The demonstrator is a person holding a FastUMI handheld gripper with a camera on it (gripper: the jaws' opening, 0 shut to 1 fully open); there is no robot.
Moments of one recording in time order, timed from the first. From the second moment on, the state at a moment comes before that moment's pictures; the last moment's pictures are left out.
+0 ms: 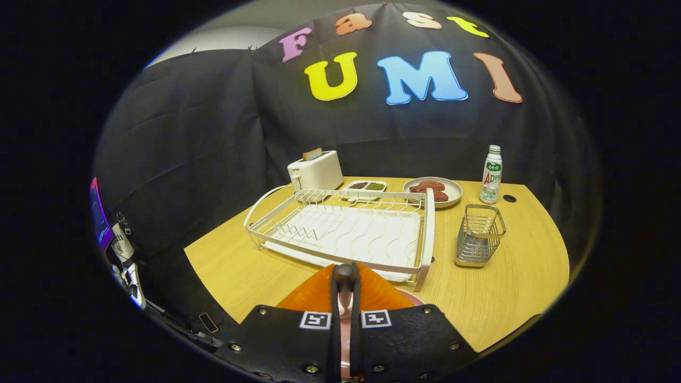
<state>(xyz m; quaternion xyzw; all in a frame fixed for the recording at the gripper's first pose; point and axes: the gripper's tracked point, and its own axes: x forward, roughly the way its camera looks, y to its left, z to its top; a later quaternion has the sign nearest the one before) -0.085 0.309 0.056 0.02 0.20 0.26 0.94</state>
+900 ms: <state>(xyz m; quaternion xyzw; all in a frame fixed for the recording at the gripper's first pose) -0.088 0.243 0.014 0.09 0.25 0.19 0.95</state>
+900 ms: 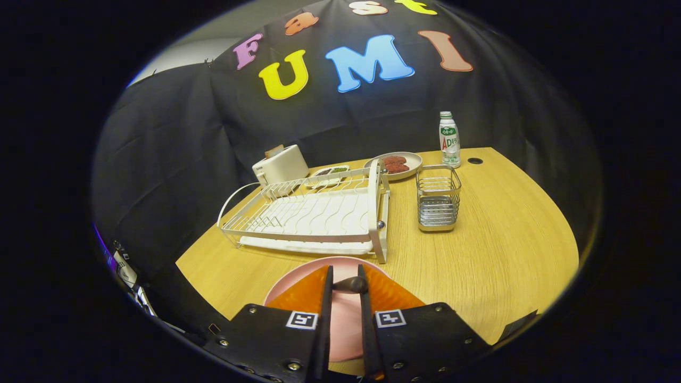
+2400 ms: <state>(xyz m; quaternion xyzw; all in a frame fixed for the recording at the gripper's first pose) -0.044 0.164 0.155 0.02 0.10 0.08 0.99</state>
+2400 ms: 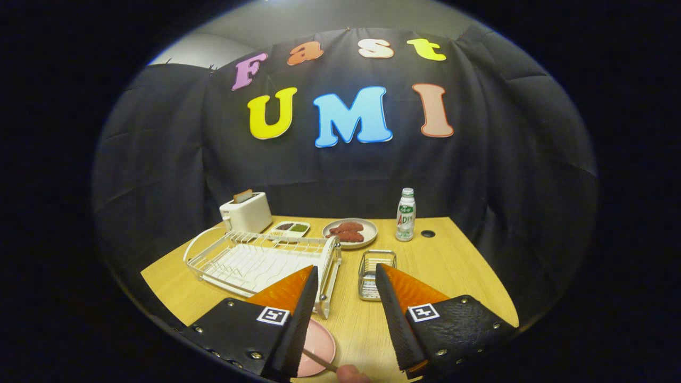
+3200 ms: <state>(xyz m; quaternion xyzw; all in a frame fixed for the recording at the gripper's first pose) -0.035 0.108 0.254 0.03 -0.02 0.01 1.00</state>
